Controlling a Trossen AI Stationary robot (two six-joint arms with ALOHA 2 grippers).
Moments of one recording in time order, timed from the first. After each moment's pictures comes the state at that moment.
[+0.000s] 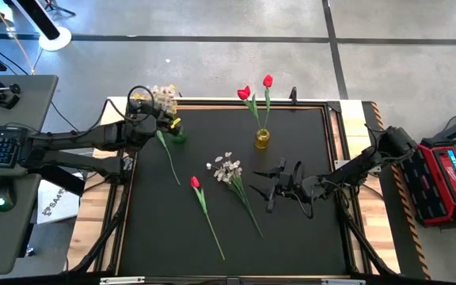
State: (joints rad) left arm 0.16 0.90 0.80 -0.37 -1.01 -0.21; right arm 0.45 1.48 0.51 1.01 0.73 0.00
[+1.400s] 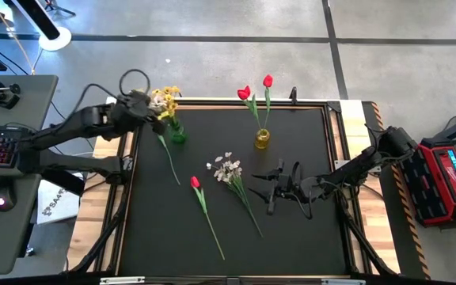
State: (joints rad) left arm 0.30 0.92 1.10 -0.98 -0.67 -0.41; right arm 0.45 1.48 0.51 0.97 0.67 0.05
